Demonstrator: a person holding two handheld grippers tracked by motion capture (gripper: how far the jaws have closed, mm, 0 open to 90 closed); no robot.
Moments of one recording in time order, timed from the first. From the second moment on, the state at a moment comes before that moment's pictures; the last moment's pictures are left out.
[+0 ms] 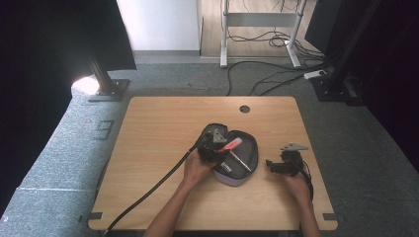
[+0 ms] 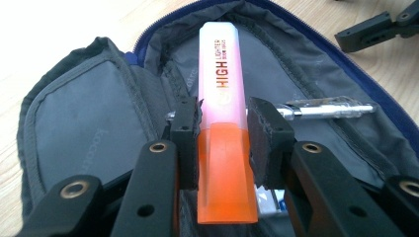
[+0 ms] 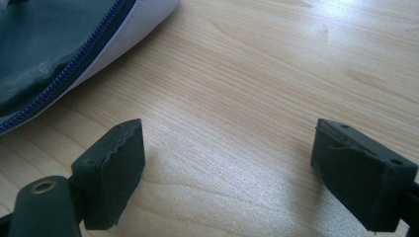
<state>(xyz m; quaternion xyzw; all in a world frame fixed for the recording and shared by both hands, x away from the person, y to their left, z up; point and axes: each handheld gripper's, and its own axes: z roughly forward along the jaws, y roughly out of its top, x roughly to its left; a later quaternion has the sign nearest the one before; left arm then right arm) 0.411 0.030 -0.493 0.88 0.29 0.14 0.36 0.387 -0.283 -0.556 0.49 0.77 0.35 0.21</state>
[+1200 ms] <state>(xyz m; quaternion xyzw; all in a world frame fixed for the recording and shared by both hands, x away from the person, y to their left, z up) 0.414 0.027 -0.487 0.88 0.29 0.13 0.36 0.387 -0.283 -0.556 0.49 0.77 0.35 0.21</state>
